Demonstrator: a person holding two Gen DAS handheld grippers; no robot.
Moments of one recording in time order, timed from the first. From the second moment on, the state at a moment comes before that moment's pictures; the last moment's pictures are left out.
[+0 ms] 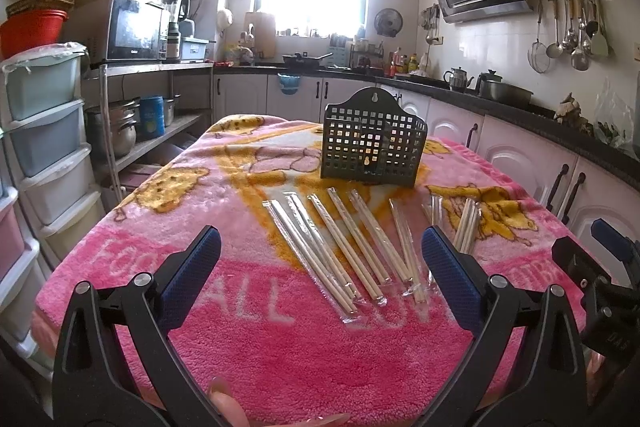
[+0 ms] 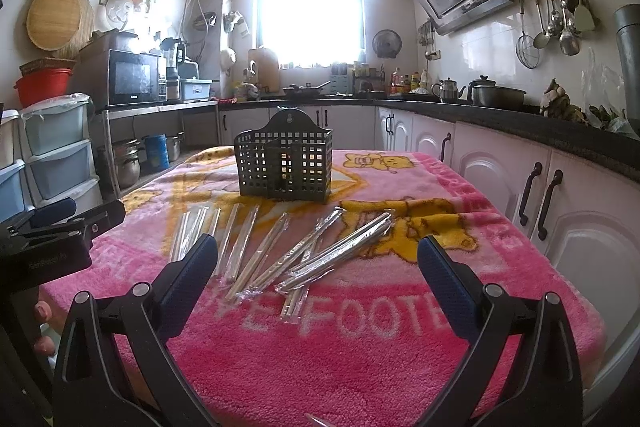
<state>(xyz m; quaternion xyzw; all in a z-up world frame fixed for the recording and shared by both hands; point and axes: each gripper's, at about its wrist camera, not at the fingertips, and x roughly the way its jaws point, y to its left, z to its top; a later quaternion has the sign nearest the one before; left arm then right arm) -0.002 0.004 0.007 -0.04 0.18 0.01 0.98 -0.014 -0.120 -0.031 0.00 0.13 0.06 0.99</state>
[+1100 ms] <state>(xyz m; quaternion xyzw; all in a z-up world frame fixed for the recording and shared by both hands) 0.006 0.010 0.002 -0.05 0.19 0.01 0.98 -0.003 -0.115 -0.037 -0.01 0.15 0.07 0.99</state>
